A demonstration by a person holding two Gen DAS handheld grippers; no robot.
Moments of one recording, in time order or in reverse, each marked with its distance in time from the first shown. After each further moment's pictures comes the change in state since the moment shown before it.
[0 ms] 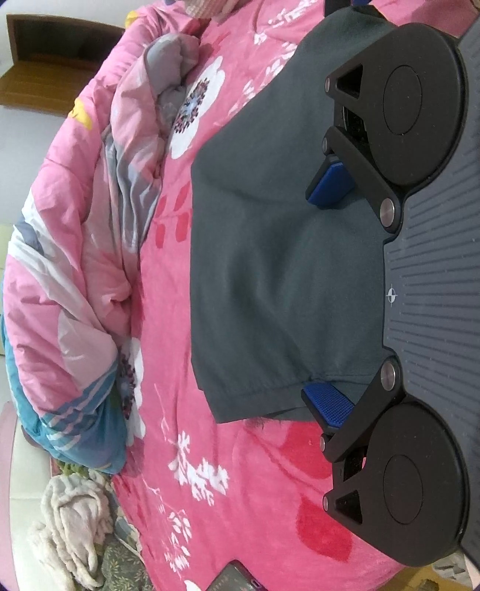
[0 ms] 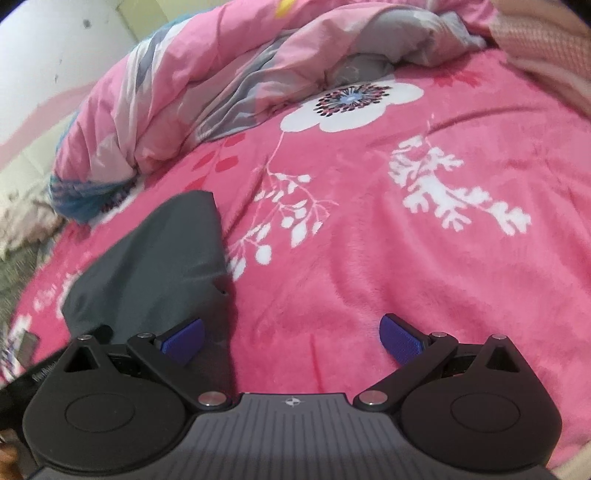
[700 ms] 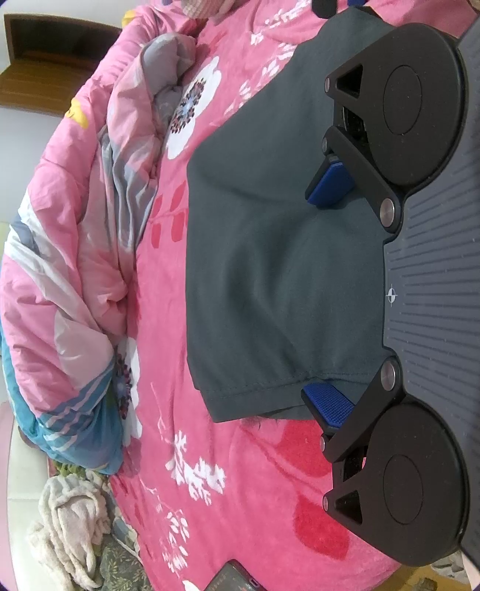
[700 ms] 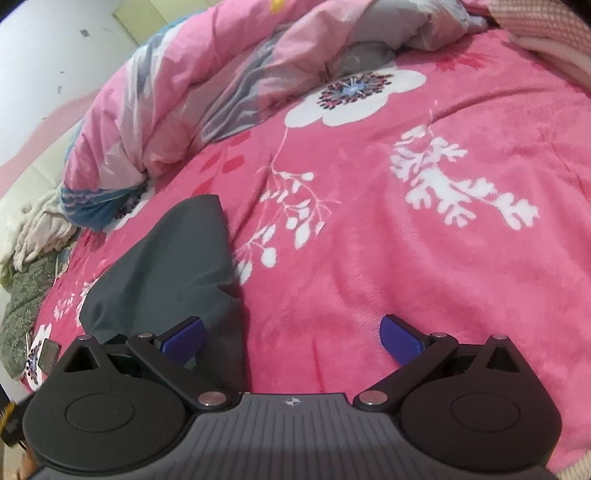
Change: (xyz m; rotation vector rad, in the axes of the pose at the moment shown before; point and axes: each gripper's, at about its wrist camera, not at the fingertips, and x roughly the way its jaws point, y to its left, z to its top) left arm -0.001 0.003 -0.001 0.005 0.007 -0.014; right arm 0.004 -0.003 0.013 0.030 0.050 0.048
